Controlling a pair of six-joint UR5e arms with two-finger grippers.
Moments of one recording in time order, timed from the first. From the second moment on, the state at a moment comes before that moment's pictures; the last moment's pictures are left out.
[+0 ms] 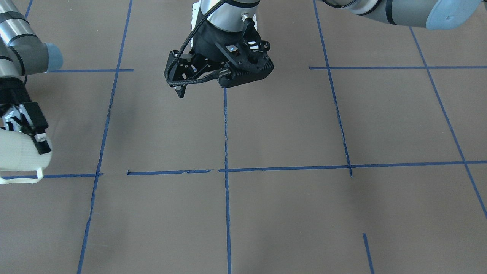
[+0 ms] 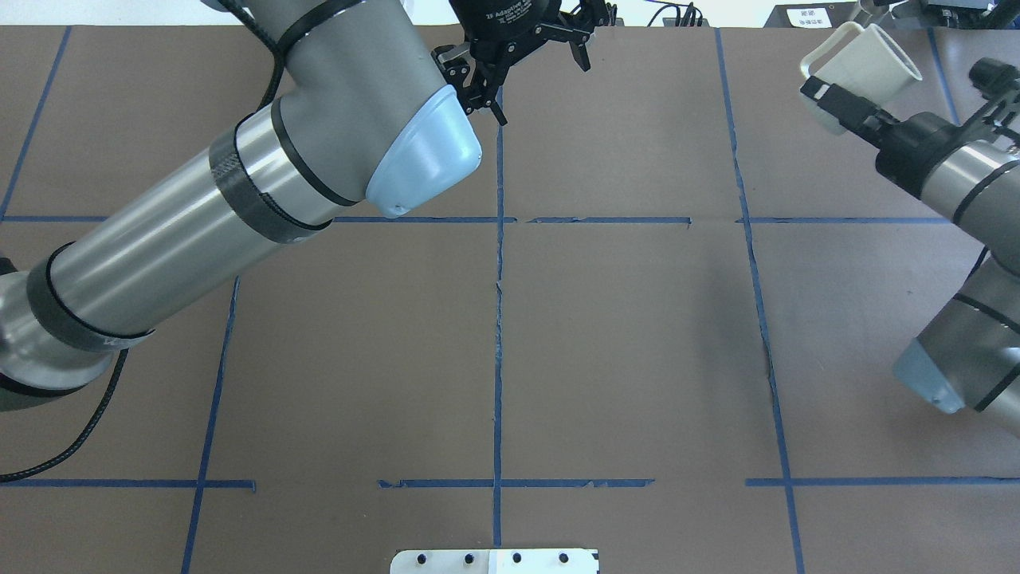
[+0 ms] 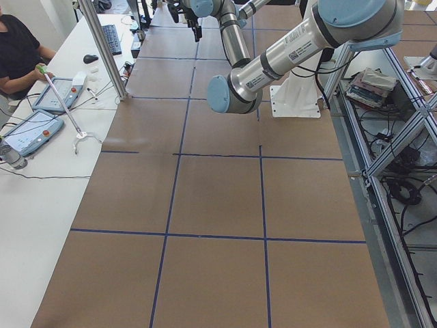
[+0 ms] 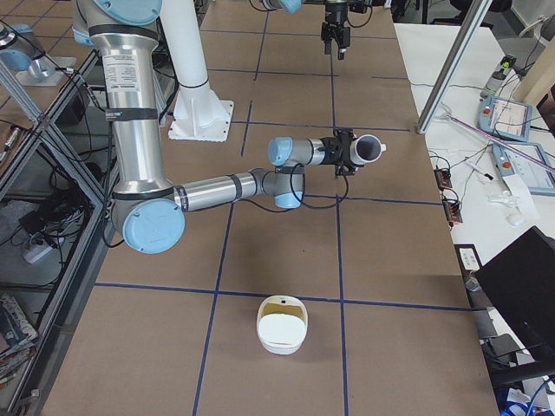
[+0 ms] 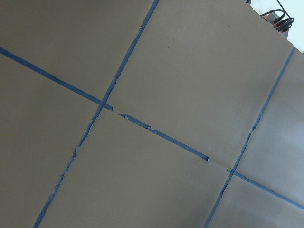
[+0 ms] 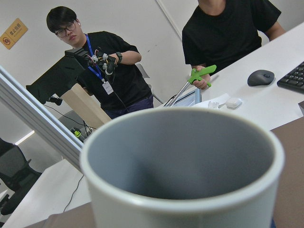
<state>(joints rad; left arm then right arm) -0.82 -2.72 -1.53 -1.43 -2.21 -1.59 0.80 -1.45 1.62 -0.18 1.32 1.28</state>
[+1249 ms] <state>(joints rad) -0.80 -2.56 -1.68 -1.35 -2.21 -1.47 0.30 -1.02 1.62 -0.78 0.66 1.00</state>
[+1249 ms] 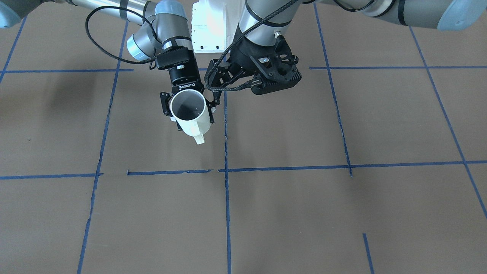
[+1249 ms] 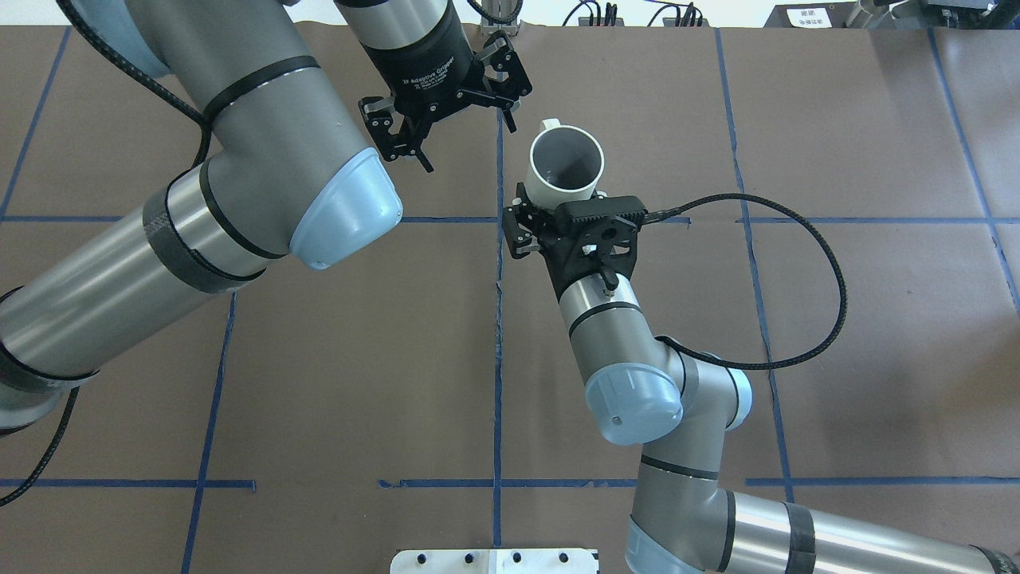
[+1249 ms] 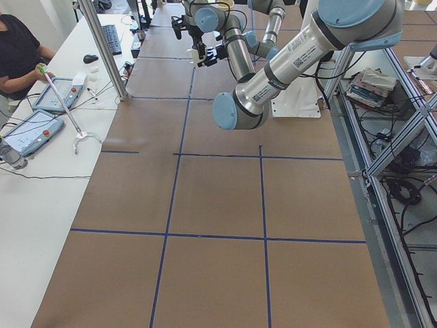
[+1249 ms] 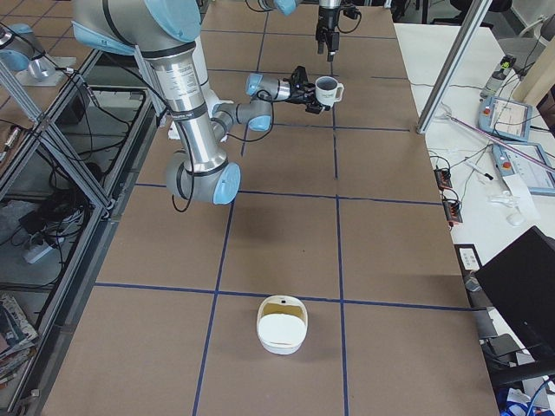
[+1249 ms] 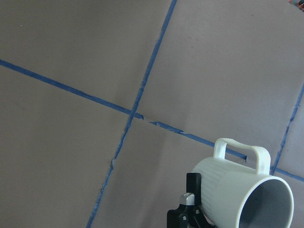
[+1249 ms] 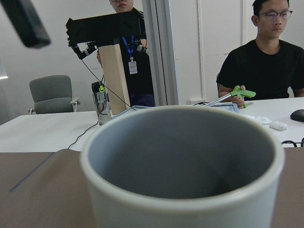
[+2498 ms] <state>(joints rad) -0.71 -2.60 -1.64 -1.34 -2.20 -1.47 0.25 -1.01 1.62 -0.83 0.56 0.90</state>
